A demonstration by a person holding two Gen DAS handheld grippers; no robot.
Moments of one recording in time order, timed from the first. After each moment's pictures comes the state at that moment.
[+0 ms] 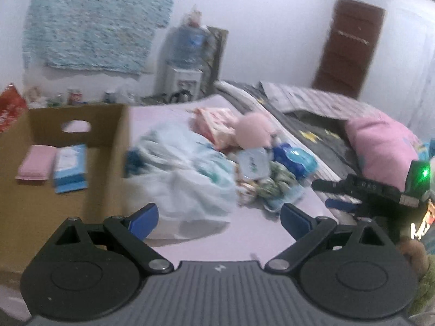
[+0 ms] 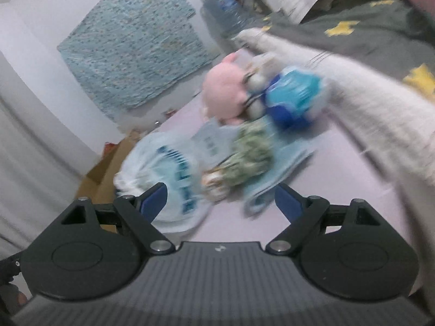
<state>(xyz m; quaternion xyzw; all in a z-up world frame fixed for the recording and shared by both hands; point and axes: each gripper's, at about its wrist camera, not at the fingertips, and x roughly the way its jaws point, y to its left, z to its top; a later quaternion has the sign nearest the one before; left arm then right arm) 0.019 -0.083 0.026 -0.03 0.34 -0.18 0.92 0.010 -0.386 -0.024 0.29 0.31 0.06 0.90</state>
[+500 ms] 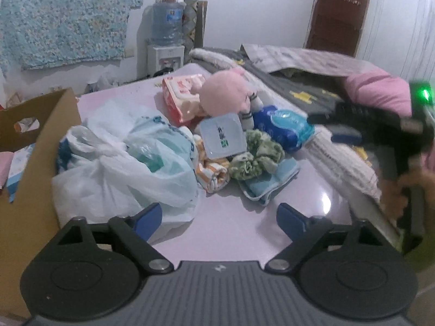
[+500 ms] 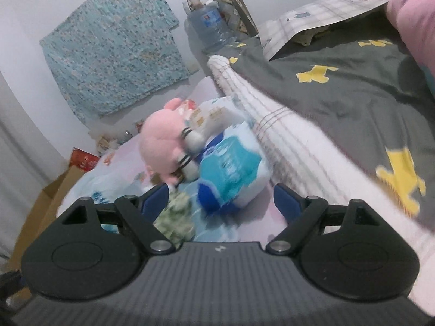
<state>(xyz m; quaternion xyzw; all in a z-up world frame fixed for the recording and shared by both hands) 0.065 -0.178 -0.028 0.03 0.38 -0.19 0.90 0.091 -0.466 -0.037 0.23 0.30 0.01 0.92</state>
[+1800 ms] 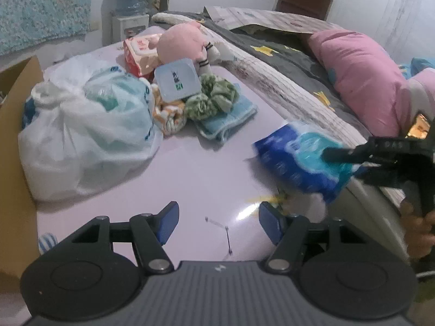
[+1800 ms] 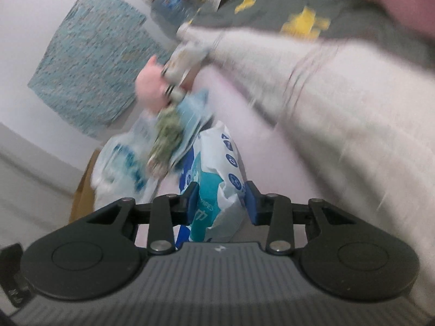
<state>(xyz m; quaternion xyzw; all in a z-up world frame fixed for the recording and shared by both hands) 0.015 -0.178 -0.044 0.05 0.44 -0.27 0.86 -0.070 -0.454 -0.089 0.40 0.35 0.02 0.85</state>
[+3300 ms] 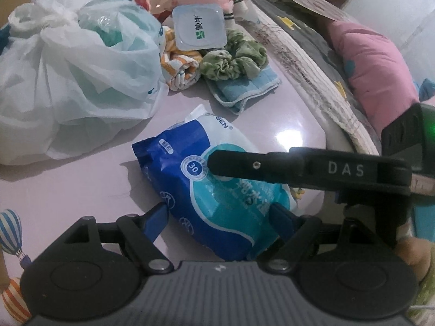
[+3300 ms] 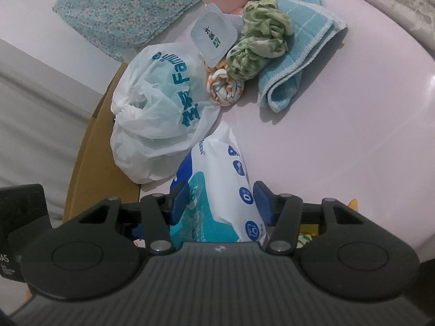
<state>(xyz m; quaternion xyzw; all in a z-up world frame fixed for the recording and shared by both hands) 0.077 -0.168 -0.090 -0.04 0.55 -0.28 0.79 0.032 -0.336 -0.111 0.34 0.45 0.15 0.82</state>
